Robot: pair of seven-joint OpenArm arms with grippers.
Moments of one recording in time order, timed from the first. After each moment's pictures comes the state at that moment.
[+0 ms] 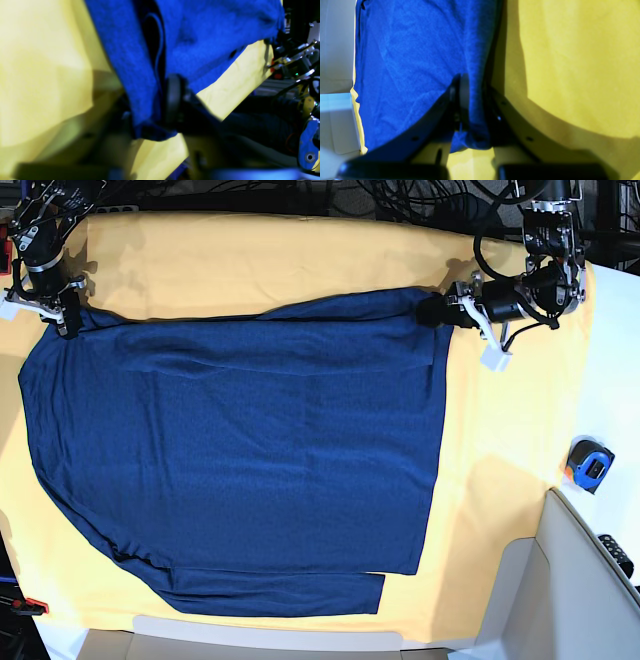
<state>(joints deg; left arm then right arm) 12.7 -20.5 -12.2 82.7 -65.2 -25.7 70.4 -12.4 5.6 52.5 87.2 55.6 6.0 -50.8</state>
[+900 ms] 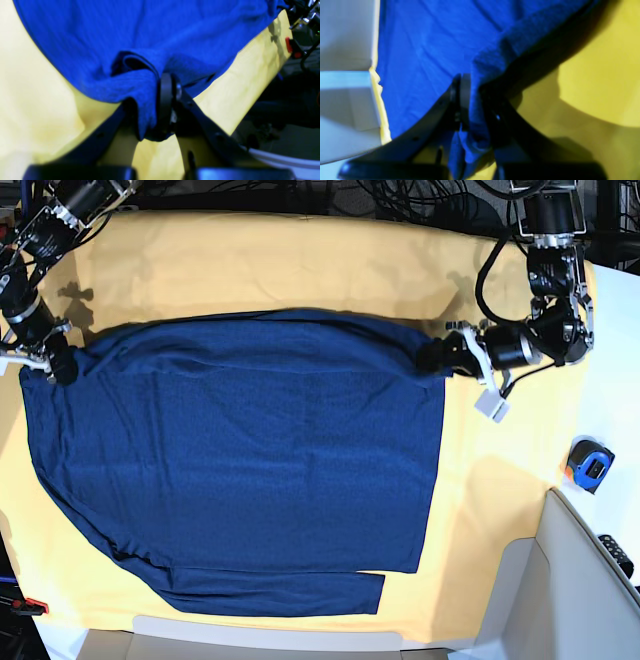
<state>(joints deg) 1.2 -20.2 -12.2 85.9 -63.7 -37.1 73.4 0.6 11.0 52.6 87.0 54.2 5.1 -66.7</state>
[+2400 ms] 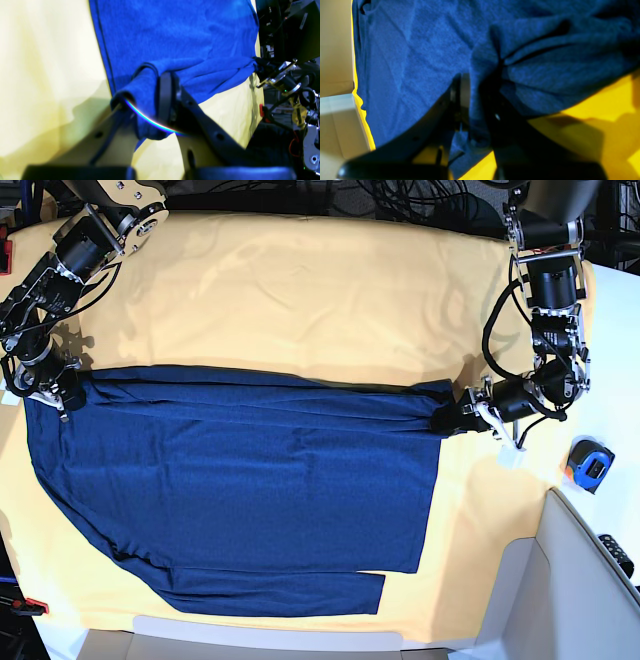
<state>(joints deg) -16.7 -20.2 -12.0 54.0 -63.3 -36.9 63.0 14.2 10.9 52.7 69.6 37.7 5.5 -60.2</state>
